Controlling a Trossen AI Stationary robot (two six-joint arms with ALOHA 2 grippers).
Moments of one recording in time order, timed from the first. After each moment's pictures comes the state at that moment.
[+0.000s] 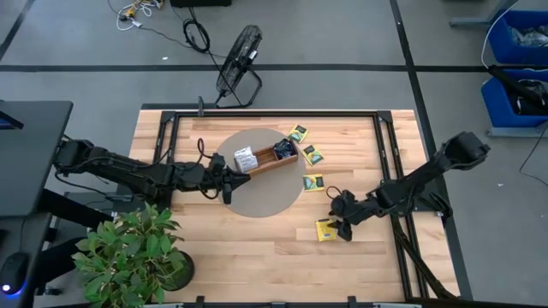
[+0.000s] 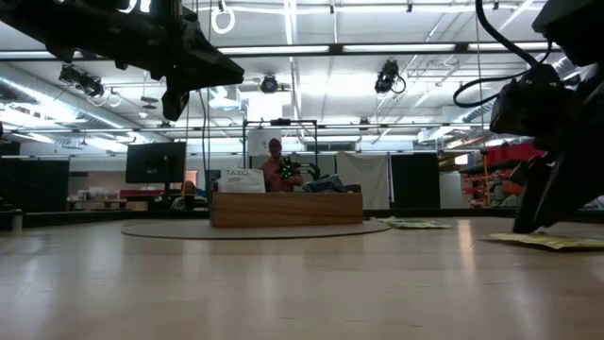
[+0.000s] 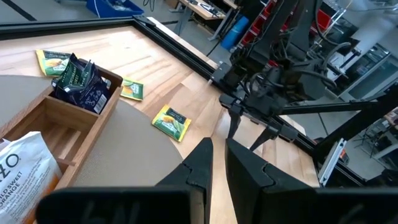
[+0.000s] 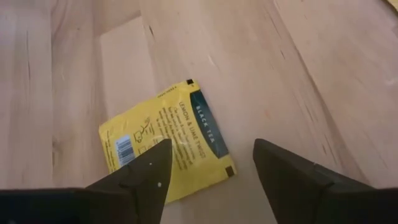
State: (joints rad) left arm -0.11 1.09 0.45 0.44 -0.31 -0.64; right arm 0.46 1.33 0.31 0.08 0.19 0.73
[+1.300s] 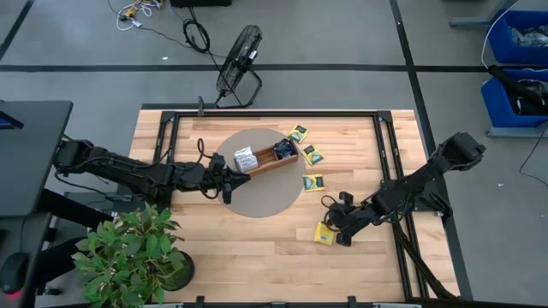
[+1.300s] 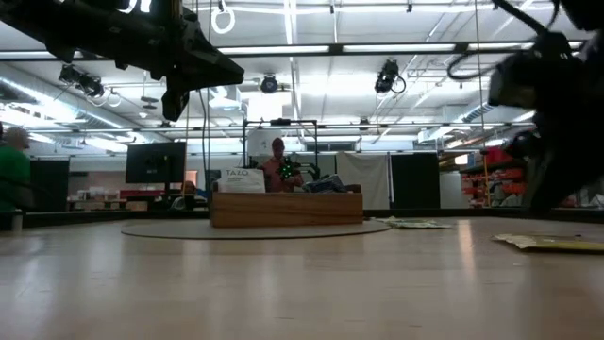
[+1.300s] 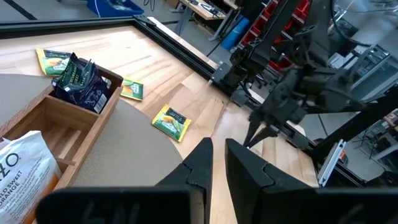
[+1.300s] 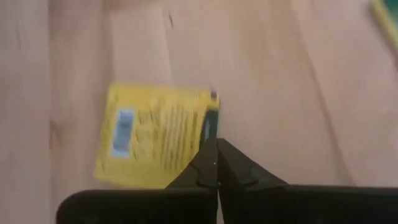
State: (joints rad) left arm -0.11 1.09 0.45 0.44 -0.31 -0.64; right arm 0.54 1.36 0.49 -0.17 0.28 0.65
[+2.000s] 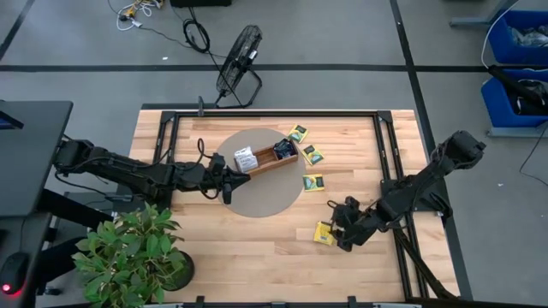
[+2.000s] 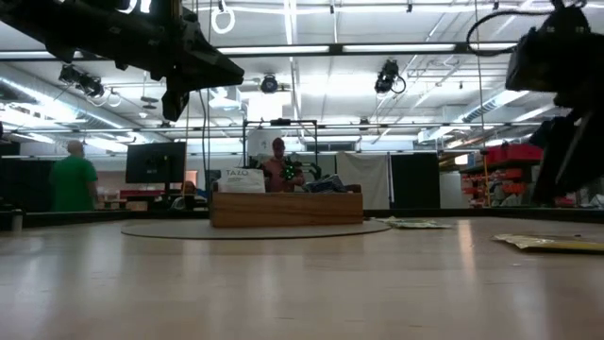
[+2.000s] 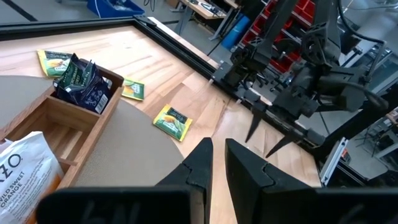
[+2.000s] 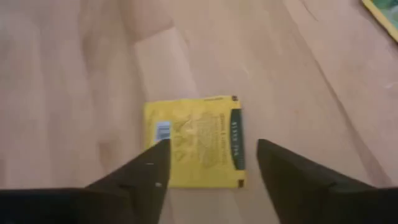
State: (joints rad) left arm -0.11 1.09 0.45 0.43 -0.31 -0.63; right arm 0.65 1.34 0.54 -0.25 0.38 0.91
